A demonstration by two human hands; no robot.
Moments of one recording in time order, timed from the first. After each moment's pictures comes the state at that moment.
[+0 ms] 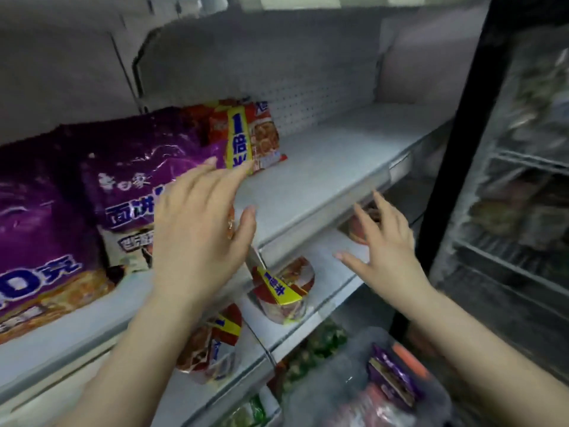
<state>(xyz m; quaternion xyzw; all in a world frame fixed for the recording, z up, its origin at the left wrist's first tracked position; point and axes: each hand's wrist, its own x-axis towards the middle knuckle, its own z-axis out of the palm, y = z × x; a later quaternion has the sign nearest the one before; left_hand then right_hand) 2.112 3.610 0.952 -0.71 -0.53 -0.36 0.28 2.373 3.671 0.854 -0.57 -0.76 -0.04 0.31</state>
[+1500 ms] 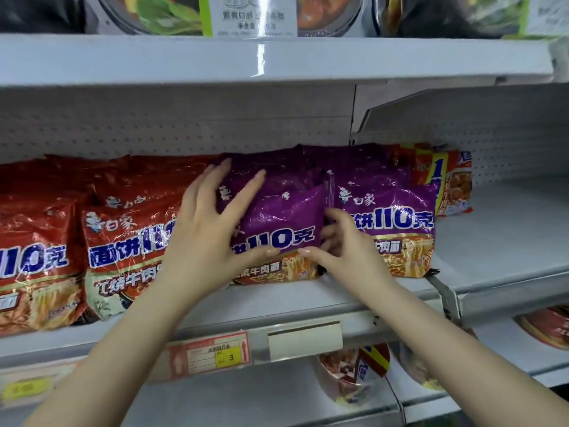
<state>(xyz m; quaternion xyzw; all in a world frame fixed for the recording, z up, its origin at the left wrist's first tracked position) 1.895 3.475 0.971 -0.59 -0.69 -0.26 0.32 2.075 3.623 0.935 -0.25 -0.85 0.28 0.37</state>
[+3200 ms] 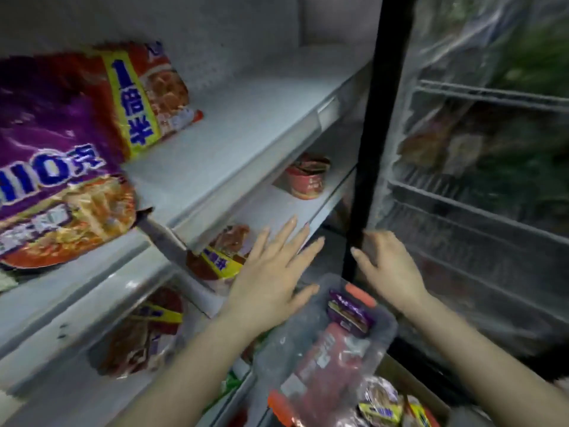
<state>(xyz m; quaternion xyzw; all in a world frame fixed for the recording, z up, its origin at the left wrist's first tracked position) 2.221 3.638 0.801 -0.92 -0.35 -0.13 0.09 2.467 3.625 0.749 -0.73 -0.62 0.09 0.28</state>
